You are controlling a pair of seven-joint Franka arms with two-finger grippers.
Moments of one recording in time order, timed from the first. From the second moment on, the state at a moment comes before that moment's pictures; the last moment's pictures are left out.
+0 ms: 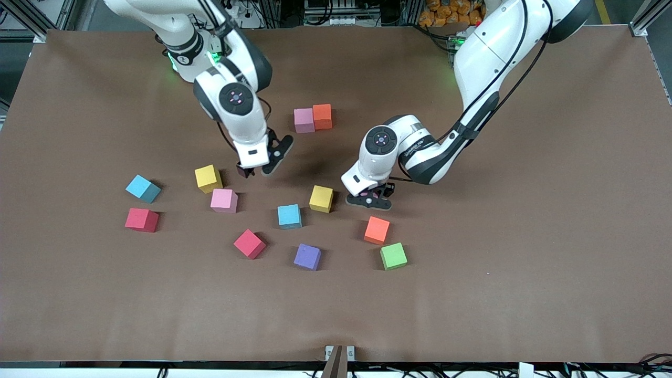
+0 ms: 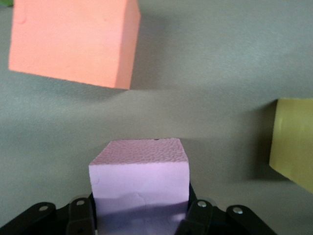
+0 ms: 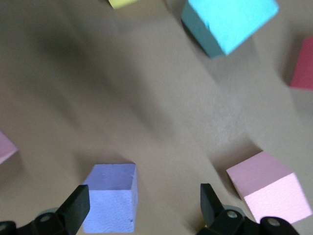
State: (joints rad) left arm -0.26 0.75 -0.50 -1.73 0.49 2.39 -0.87; right arm 0.35 0.23 0.23 -2.21 -0.14 2.34 -0.32
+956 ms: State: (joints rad) left arm -0.27 0.73 -0.71 -1.73 0.49 2.14 -2.01; right arm 0.35 0.23 0.24 -2.40 -0.07 2.53 -0.32
